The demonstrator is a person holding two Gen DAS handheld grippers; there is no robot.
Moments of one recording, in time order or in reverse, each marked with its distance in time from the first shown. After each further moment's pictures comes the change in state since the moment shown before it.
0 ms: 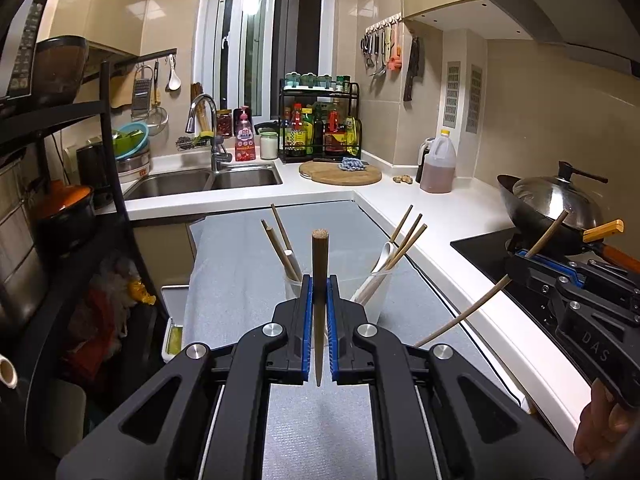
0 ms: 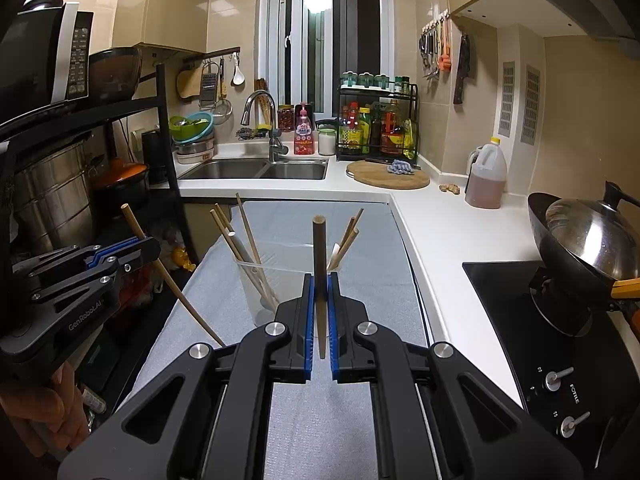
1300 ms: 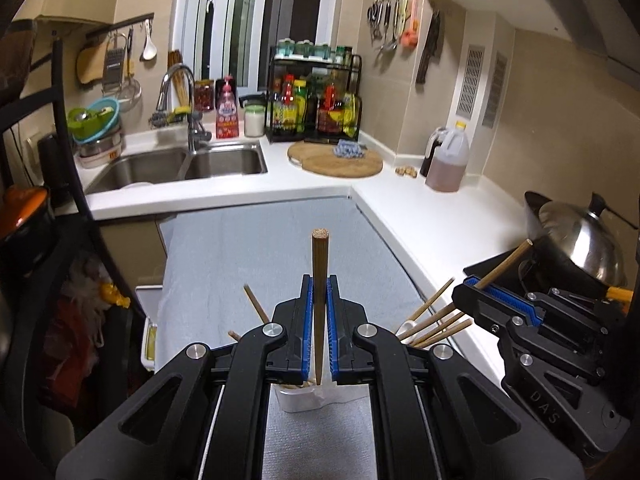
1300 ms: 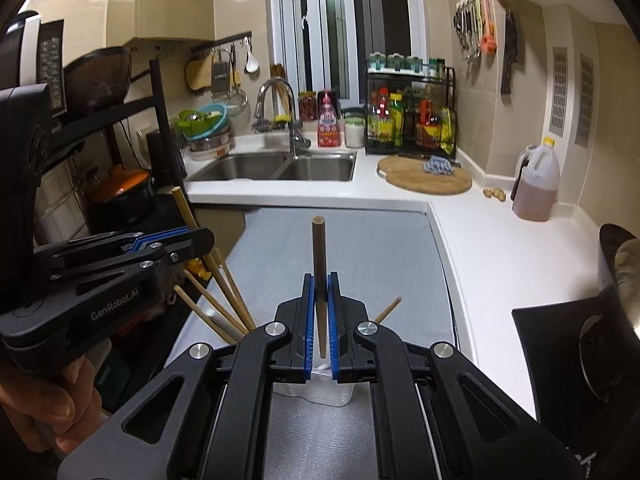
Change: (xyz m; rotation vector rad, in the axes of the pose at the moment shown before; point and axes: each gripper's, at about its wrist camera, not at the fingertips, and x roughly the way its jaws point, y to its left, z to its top) left arm 0.130 0.015 0.085 -0.032 0.143 -0.055; right arm 0.132 -0.006 0.083 0.003 0.081 0.119
